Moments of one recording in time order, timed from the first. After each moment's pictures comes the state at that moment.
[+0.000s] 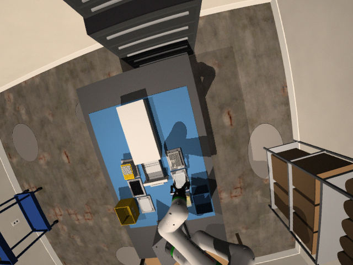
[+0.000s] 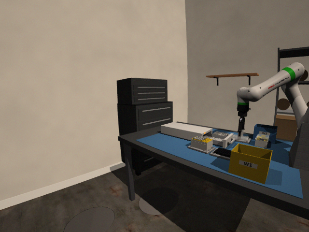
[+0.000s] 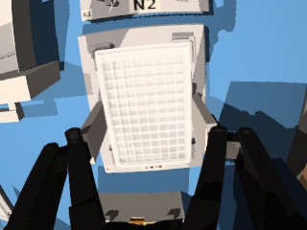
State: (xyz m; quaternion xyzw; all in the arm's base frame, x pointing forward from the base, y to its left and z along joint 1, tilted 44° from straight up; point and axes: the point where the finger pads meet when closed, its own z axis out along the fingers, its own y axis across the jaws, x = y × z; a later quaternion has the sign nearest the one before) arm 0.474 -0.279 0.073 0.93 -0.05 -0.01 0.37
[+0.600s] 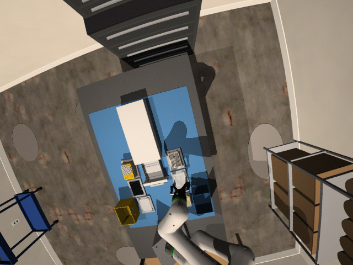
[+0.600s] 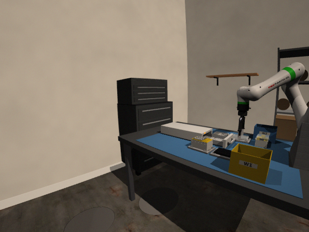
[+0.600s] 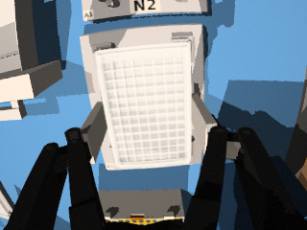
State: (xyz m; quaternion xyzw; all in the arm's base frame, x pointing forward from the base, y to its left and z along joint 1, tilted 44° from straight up) arm 0.474 -0.275 0.077 0.93 -0.05 -0.01 0.37
